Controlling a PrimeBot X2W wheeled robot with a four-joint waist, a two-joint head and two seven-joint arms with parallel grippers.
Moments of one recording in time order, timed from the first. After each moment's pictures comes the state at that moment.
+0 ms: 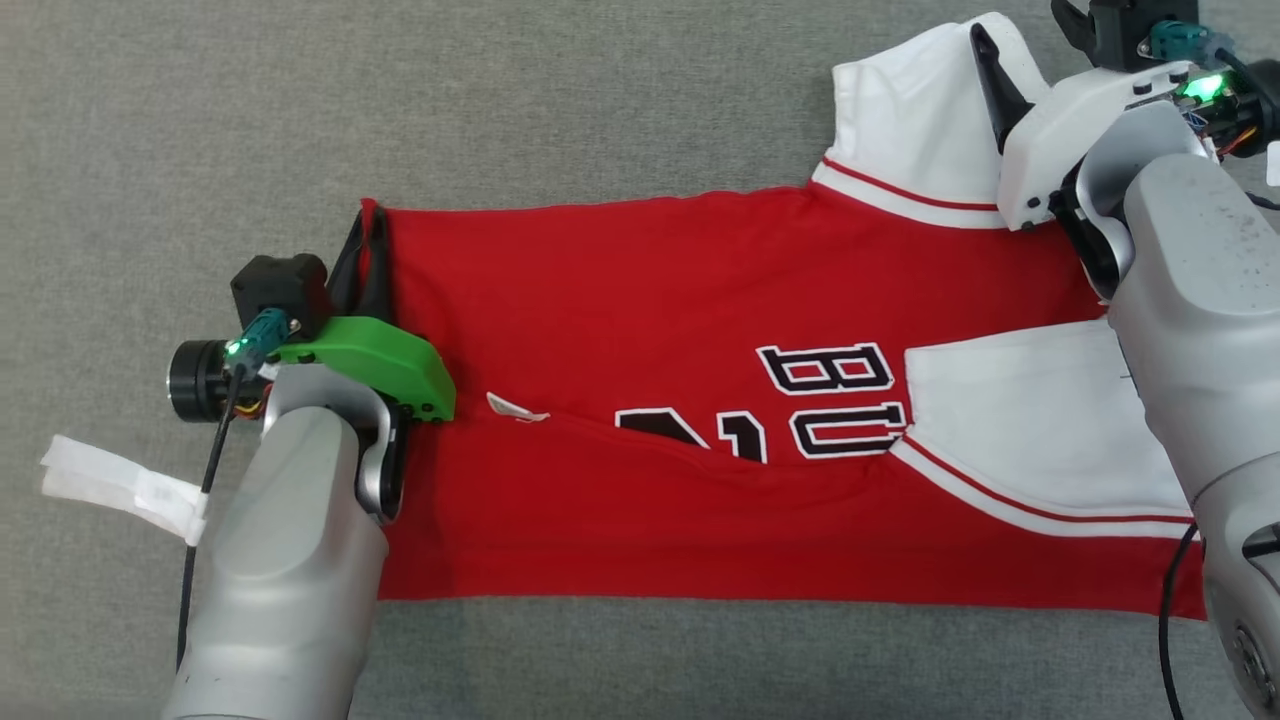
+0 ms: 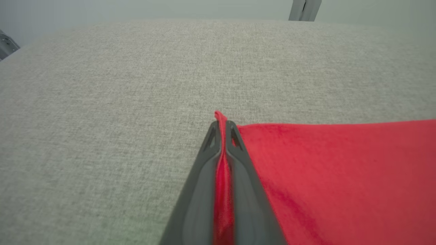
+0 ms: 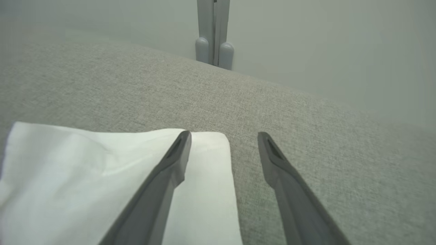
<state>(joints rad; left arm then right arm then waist) -0.69 0.05 -0.18 0.79 -0.26 -0.05 -0.26 -1.09 -0.20 0.19 1.00 0.12 0.13 -0.10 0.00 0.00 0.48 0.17</state>
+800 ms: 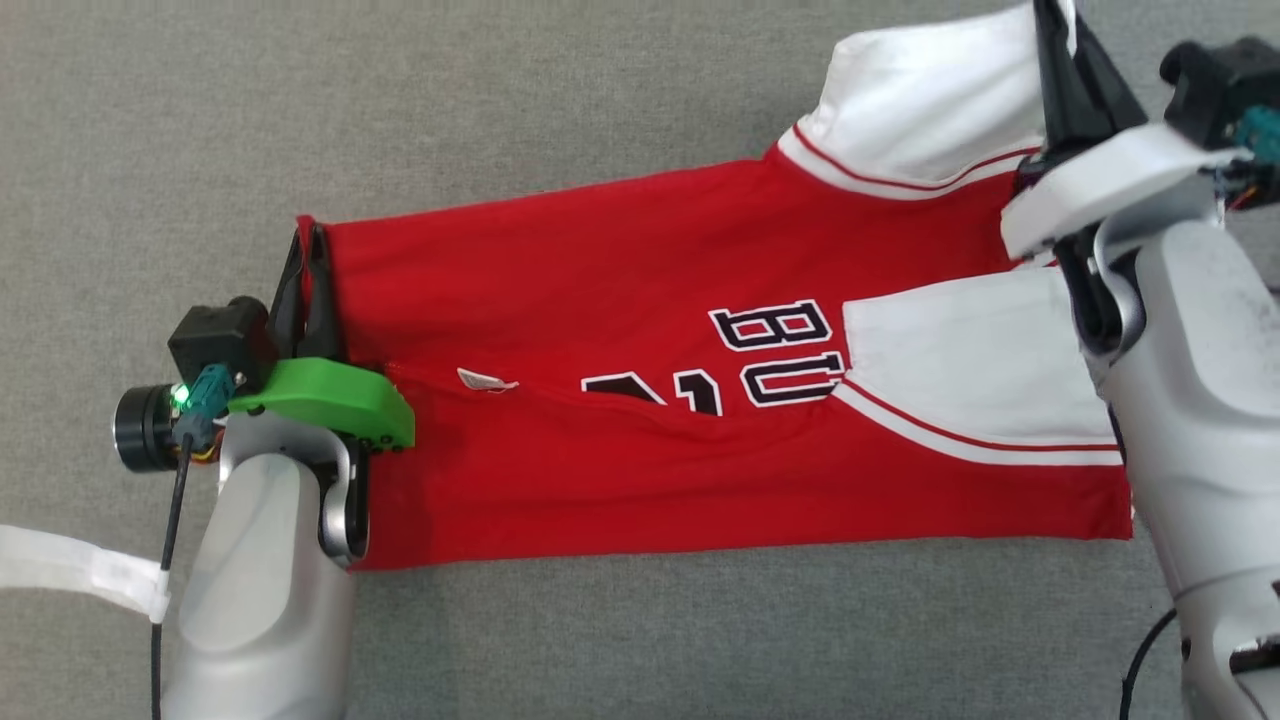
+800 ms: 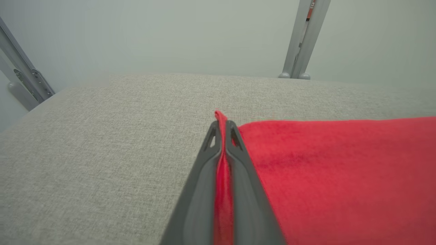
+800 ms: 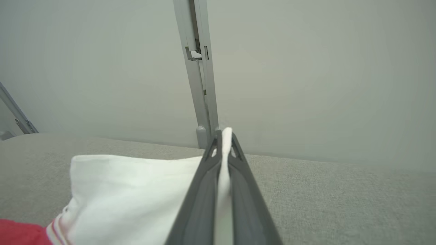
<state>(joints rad) -0.55 0.05 -0.06 0.58 -0.20 -0.03 -0.26 -0.88 -0.18 0.09 0.66 0.27 0.13 -0.26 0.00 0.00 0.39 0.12</state>
